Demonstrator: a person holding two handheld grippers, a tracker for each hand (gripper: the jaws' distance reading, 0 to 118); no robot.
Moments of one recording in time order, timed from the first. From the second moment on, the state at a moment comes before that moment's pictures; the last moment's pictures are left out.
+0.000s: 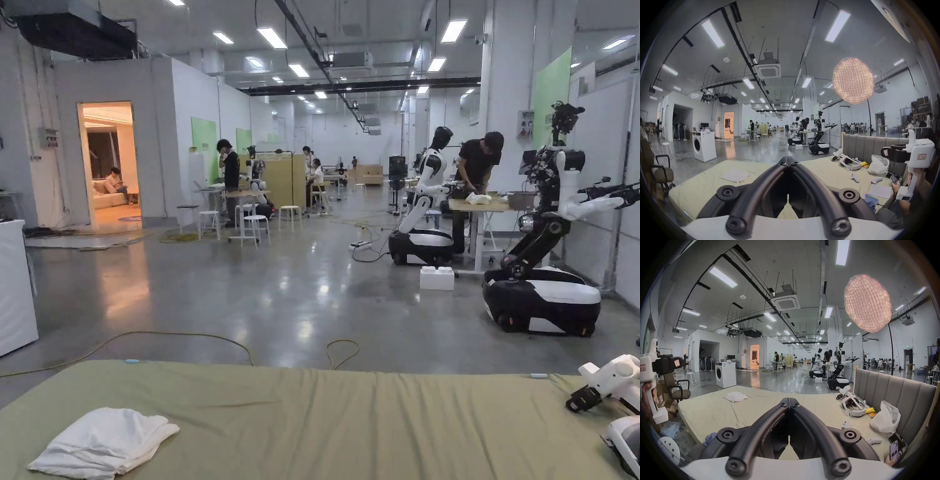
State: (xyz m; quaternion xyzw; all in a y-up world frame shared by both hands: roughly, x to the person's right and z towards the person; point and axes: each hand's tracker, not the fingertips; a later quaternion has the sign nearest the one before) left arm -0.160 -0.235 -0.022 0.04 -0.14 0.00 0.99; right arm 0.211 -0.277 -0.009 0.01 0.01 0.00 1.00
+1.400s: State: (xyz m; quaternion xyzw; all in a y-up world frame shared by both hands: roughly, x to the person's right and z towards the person) left arm -0.311 -0.524 -0.217 -0.42 -0.13 0.47 0.76; right arm 0.224 -0.339 0.014 -0.18 0.03 -0.06 0.98
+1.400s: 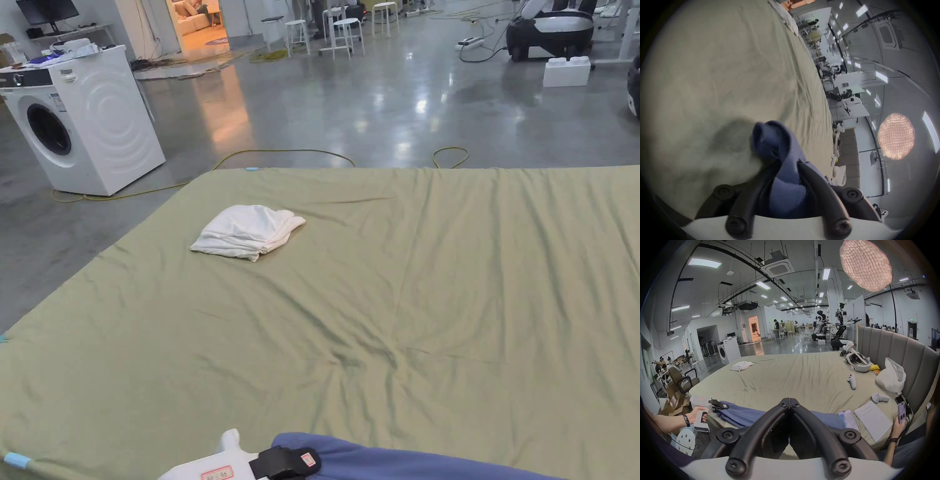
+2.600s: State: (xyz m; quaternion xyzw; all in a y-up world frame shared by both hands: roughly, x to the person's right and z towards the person) left arm -0.129 -0.454 -0.206 -0.41 -0.24 0.23 0.85; right arm 0.263 -0.380 0.047 -0.20 -0.04 -0.18 0.96
